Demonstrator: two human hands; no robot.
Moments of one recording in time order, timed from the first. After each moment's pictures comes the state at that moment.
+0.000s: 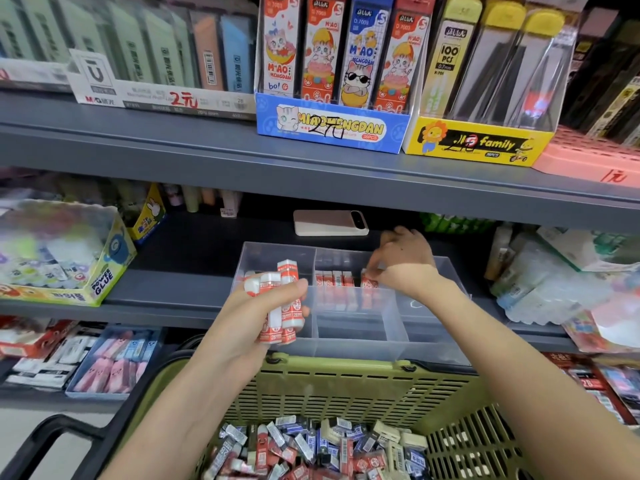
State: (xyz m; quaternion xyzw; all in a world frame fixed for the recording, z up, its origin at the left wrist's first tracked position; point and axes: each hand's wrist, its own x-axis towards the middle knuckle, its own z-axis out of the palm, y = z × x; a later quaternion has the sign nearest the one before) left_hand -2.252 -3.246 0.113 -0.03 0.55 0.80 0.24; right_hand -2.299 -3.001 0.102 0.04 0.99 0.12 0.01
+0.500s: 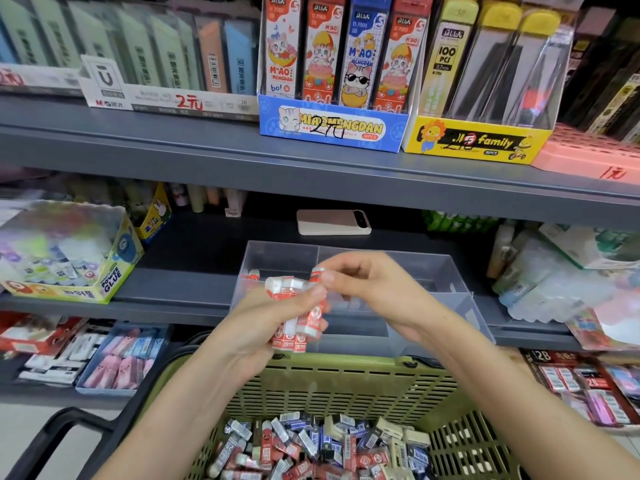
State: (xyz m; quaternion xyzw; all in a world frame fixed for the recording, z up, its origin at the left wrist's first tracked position) left_hand -2.247 -3.244 0.122 0.06 0.58 0.75 0.31; right_hand -2.229 -3.074 0.147 -0.06 0.78 -0.62 0.07
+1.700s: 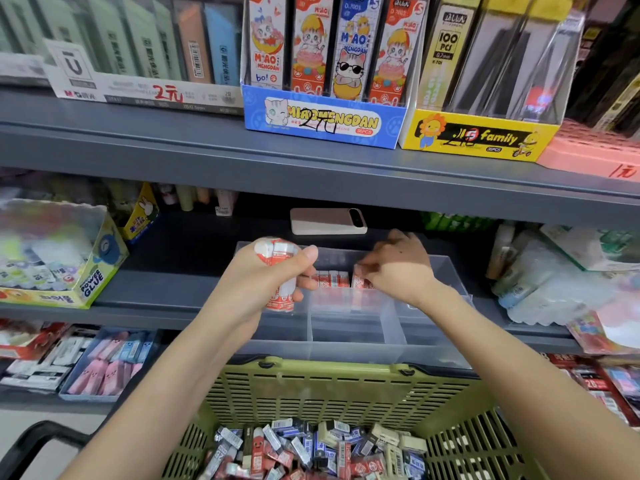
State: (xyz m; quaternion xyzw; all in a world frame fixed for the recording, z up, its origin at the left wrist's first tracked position) left_hand -2.282 -3.228 0.130 0.08 0.65 0.74 0.16; right_hand -2.289 -3.005 0.101 0.01 1.00 0.08 -0.03
